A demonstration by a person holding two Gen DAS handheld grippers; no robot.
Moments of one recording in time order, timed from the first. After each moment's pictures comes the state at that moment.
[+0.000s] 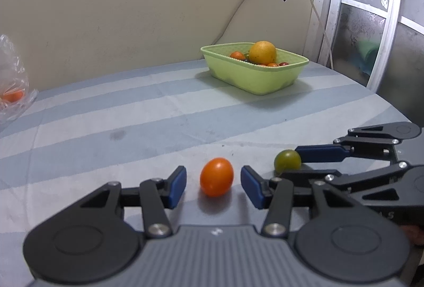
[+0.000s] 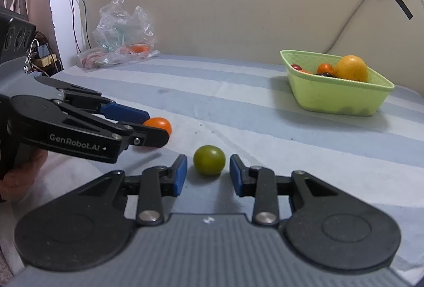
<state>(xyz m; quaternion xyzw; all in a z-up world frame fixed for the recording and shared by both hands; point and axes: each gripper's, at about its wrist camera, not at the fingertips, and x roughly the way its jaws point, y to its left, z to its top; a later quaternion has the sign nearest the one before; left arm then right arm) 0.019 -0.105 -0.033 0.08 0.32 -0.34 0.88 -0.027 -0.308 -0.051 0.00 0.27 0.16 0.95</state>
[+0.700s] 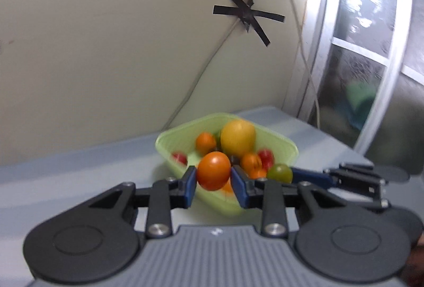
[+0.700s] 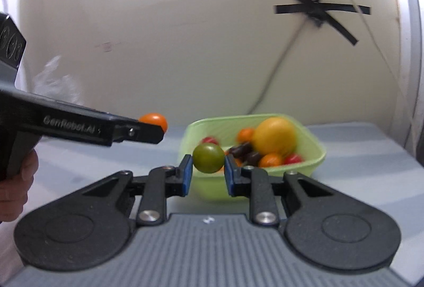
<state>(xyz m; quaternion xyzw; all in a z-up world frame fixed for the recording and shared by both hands) 0.132 -0.217 0.035 0.05 0.27 -0.40 0.87 0.048 -0.397 -0.013 0.05 0.17 0.04 0.98</state>
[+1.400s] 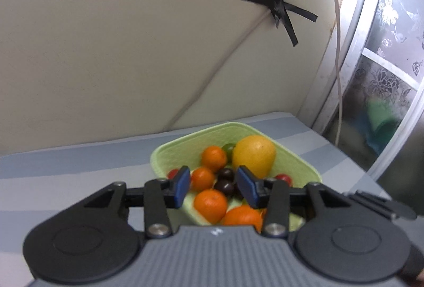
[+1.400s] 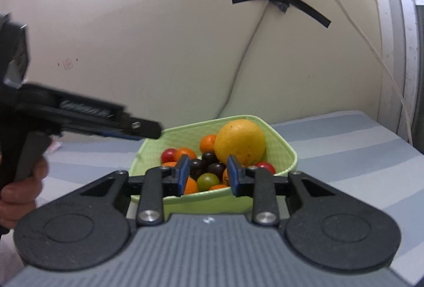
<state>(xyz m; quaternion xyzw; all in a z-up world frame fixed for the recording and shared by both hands) 0.175 -0.240 0.025 0.01 0.31 -0.37 0.88 0.067 -0.433 -0.026 0.10 0.17 0.01 0.98</state>
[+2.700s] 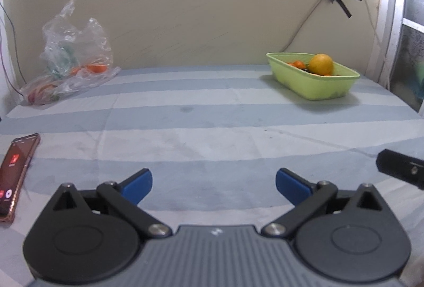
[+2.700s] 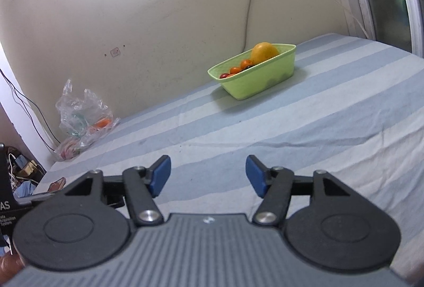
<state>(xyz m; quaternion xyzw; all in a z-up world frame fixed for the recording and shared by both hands) -0.047 -0.093 -0.018 0.05 0.31 -0.14 0.94 -0.105 -0.335 -0.035 0.23 0.21 0.00 0.95</state>
